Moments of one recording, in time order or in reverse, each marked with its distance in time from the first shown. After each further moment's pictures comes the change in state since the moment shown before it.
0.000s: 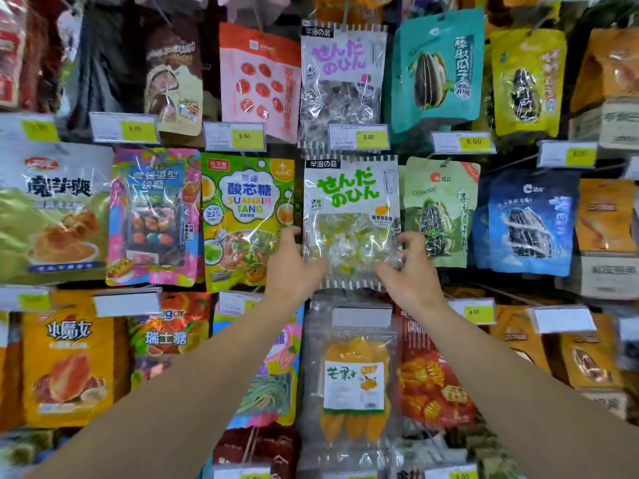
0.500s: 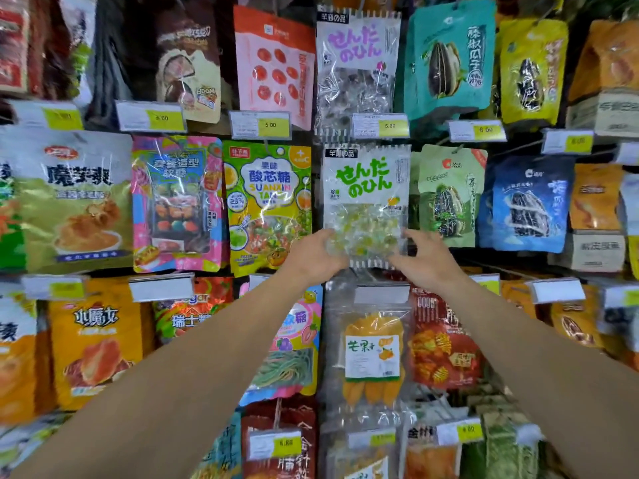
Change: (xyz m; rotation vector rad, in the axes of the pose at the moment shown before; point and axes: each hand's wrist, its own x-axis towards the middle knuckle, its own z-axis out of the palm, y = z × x) left_hand 0.002 -0.001 -0.040 0.316 -0.396 0.030; right_hand -0.023 -0.043 -0.005 -0.370 -0.177 0.131
